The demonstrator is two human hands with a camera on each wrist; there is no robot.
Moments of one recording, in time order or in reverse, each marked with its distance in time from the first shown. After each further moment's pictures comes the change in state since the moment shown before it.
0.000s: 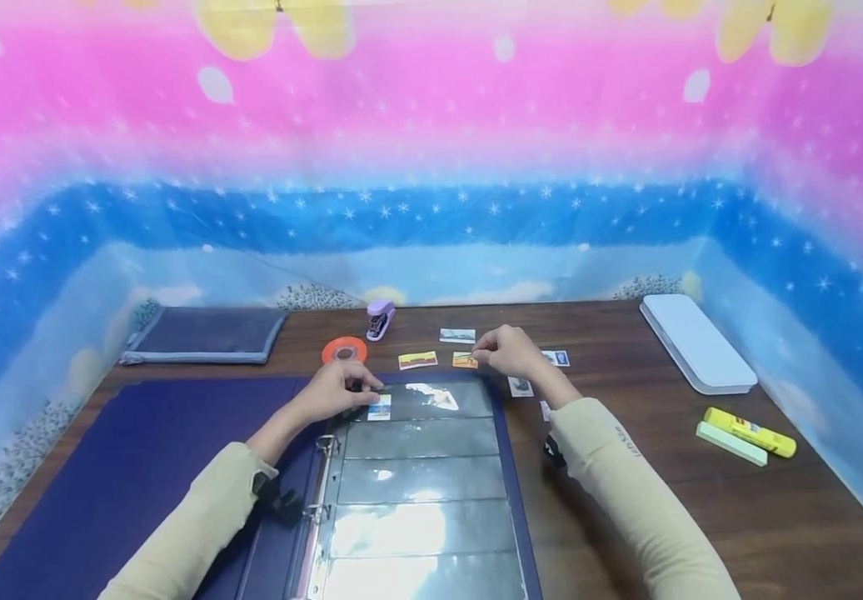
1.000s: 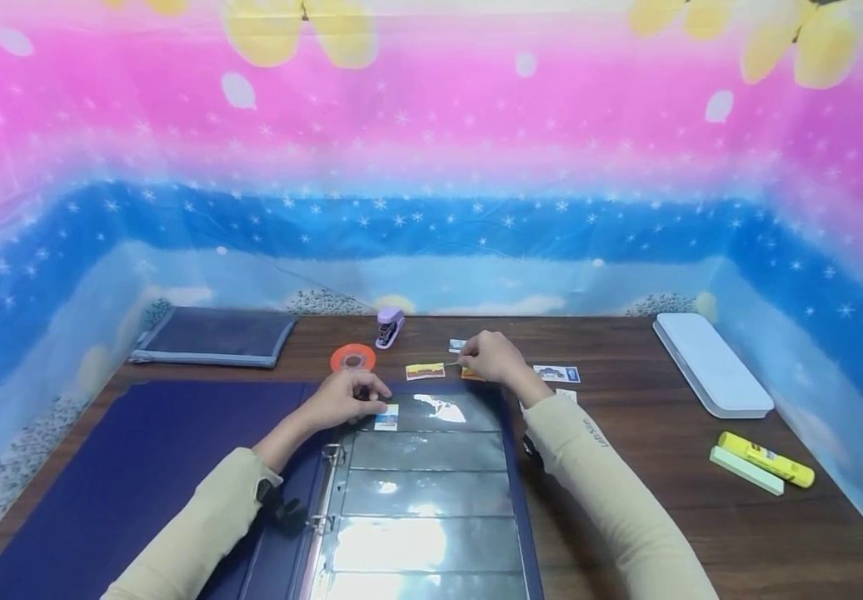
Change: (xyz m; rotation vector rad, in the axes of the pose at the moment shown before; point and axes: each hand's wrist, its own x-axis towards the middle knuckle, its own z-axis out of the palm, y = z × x) left_hand 0.000 -0.005 0.000 -0.065 -0.020 -0.070; right_hand 0.041 -0.016 0.023 -0.146 -0.007 0.005
